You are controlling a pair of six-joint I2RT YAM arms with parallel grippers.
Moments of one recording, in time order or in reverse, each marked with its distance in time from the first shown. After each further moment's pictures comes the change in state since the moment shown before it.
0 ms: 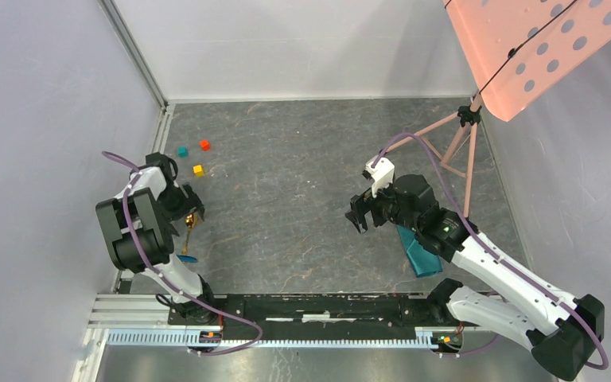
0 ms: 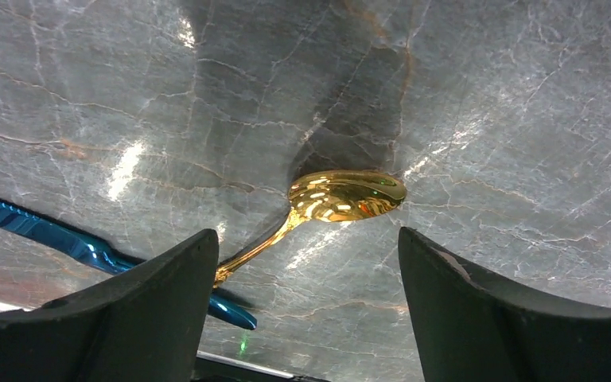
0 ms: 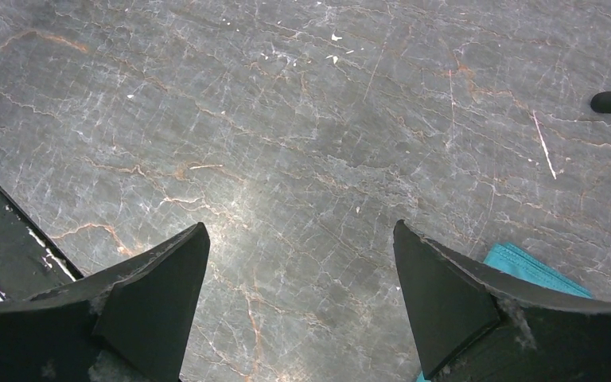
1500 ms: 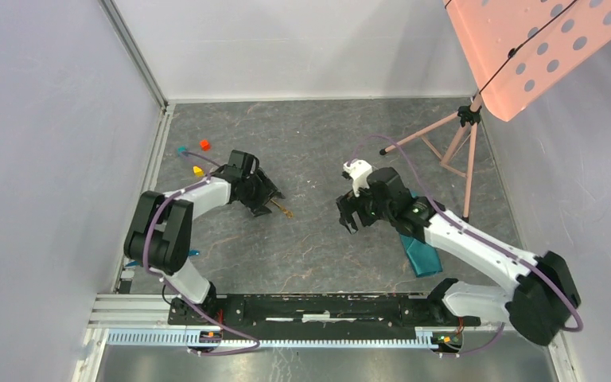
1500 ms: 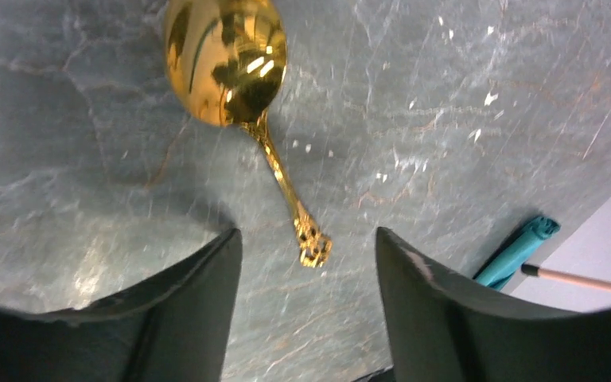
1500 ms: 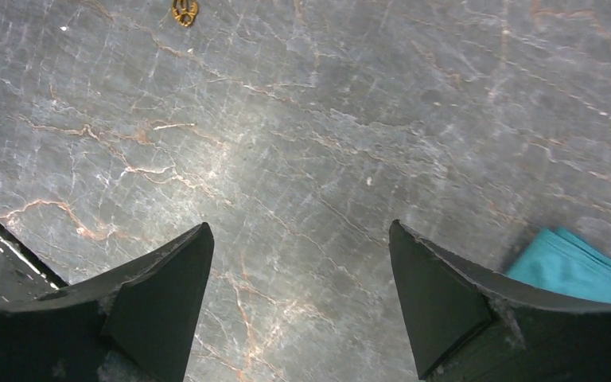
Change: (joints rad) left arm -0.641 0.006 -0.137 0.547 0.272 -0.690; right arm -0.001 0.223 0.017 -0.005 -0.004 0.008
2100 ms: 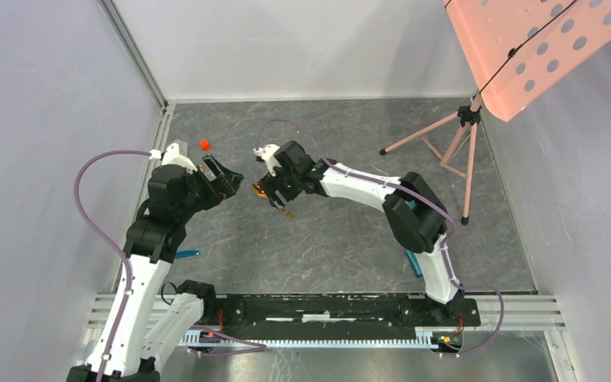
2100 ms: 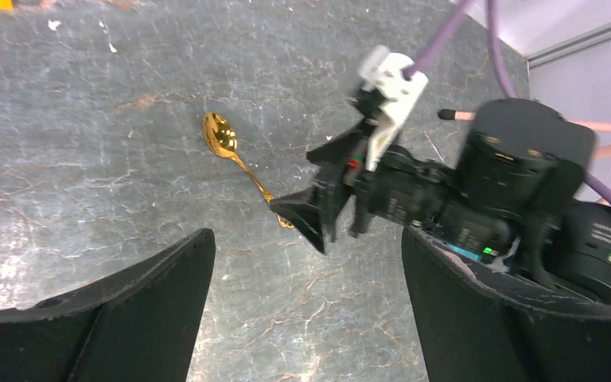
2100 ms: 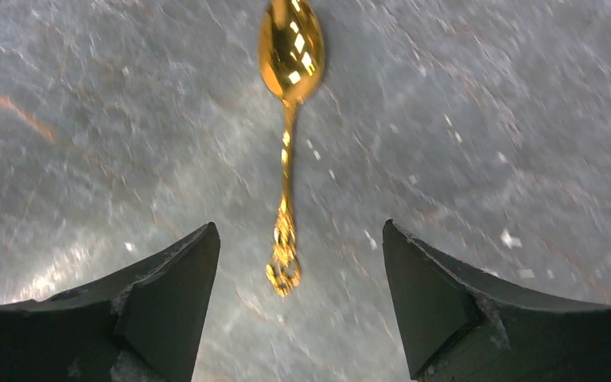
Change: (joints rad) left arm 0.099 -0.901 0.024 -0.338 -0.170 0.334; right arm 0.149 0.909 0.774 0.010 -0.066 -0.051
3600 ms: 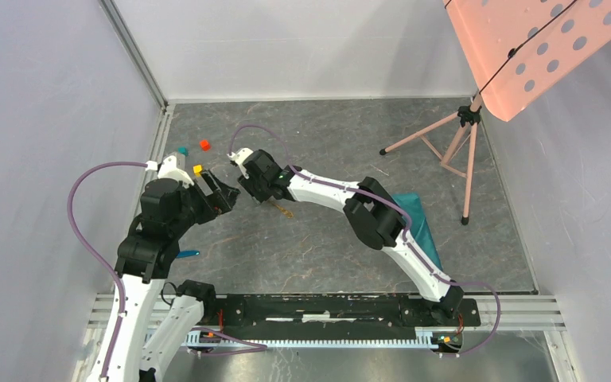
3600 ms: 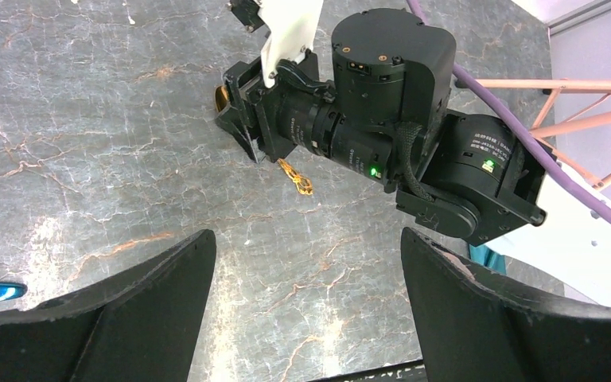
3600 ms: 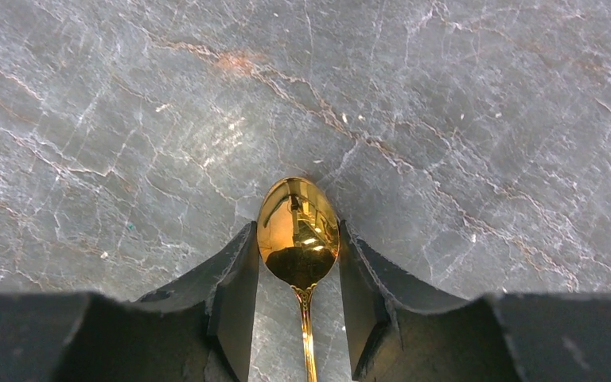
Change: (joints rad) left arm 0.000 -0.134 0.011 -0.155 0.011 0.072; right arm 0.097 0.414 0.469 -0.011 0.200 0.038
